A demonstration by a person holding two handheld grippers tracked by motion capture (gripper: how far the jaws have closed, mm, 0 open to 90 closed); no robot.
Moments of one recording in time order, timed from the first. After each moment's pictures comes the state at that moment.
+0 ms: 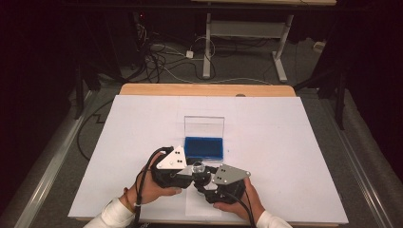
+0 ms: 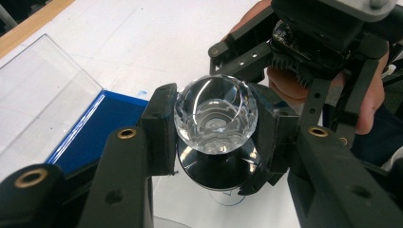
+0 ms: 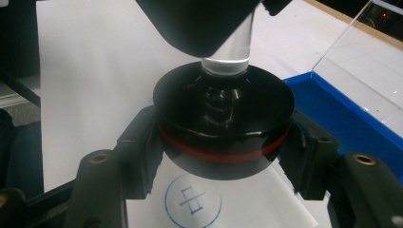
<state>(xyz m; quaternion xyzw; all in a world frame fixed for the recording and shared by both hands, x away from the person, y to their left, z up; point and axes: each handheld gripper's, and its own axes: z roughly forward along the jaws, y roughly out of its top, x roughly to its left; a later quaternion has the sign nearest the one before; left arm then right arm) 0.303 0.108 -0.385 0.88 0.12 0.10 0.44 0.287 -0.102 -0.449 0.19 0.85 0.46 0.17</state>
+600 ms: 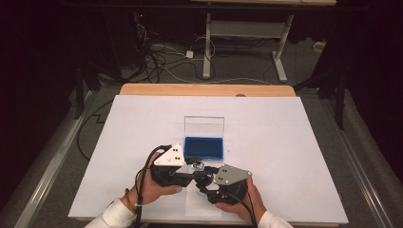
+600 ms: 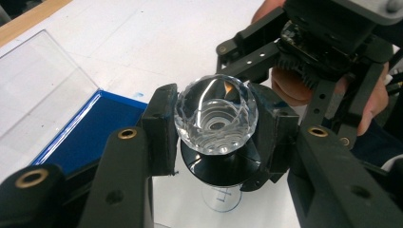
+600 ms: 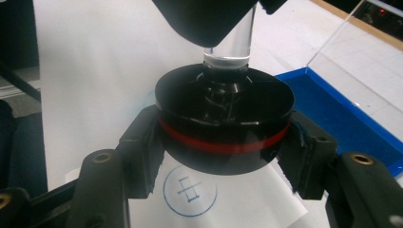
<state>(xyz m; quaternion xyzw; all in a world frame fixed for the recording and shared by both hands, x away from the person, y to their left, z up) 0.307 0.111 -0.386 0.87 0.15 0.07 0.46 0.284 -0.107 -0.443 0.19 0.85 0.45 0.18</state>
